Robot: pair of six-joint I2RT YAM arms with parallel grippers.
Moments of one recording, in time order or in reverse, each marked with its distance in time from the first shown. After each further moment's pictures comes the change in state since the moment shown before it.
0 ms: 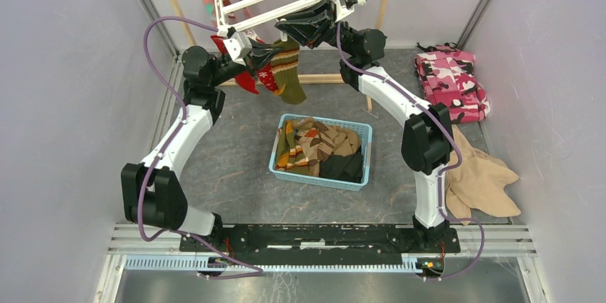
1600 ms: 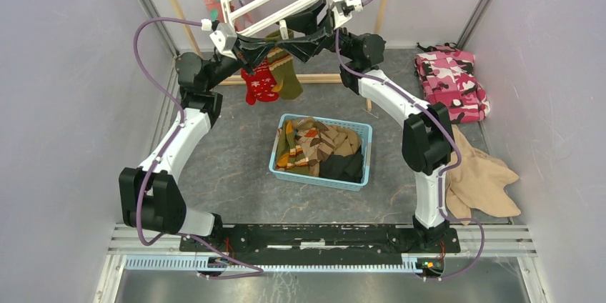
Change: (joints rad) left arm 0.010 -0.031 -0.035 0.145 -0.097 -0.284; right arm 0.000 -0.001 -0.041 0.038 -0.052 0.015
